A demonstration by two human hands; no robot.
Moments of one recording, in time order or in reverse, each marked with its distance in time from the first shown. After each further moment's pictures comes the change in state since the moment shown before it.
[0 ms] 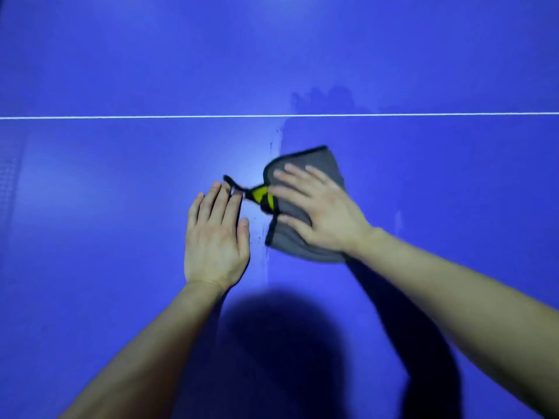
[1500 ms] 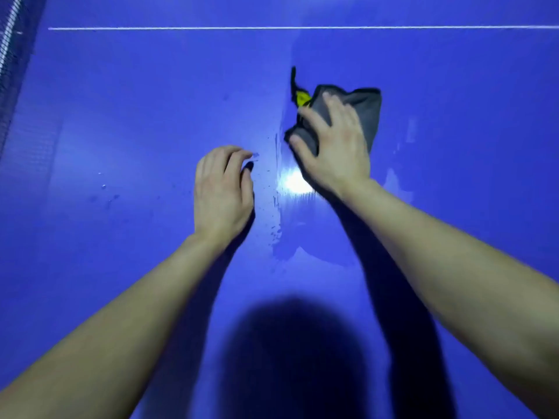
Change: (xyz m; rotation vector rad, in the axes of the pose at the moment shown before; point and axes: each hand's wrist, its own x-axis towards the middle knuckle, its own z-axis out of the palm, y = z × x) left_hand -0.124 0.014 -0.023 -0.236 0.229 -0.023; right_hand -0.057 -0.086 0.012 0.038 0.214 0.420
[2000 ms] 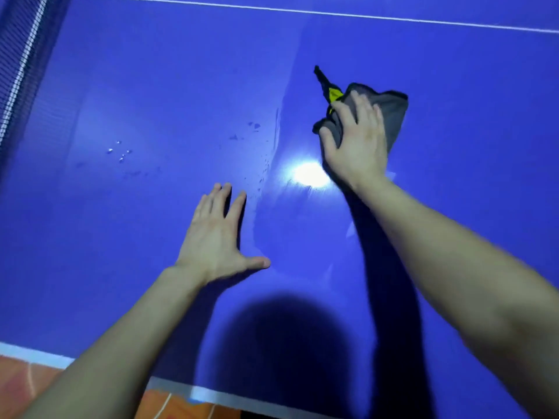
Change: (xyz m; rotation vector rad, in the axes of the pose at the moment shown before) left_hand -0.114 0.044 -0.060 0.220 -0.693 -0.191; right_hand -0.039 0.039 -0.021 -0.058 0.023 0.054
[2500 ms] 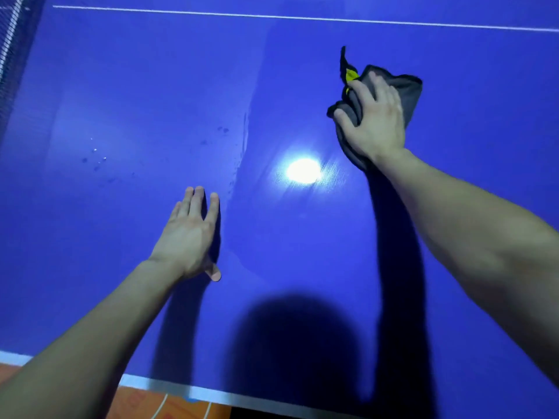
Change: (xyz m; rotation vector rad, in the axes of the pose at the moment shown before) left_hand 0.007 0.023 -0.023 0.284 -0.243 -0.055; right_hand 0.035 0.095 -0.037 0.021 -0.022 0.044
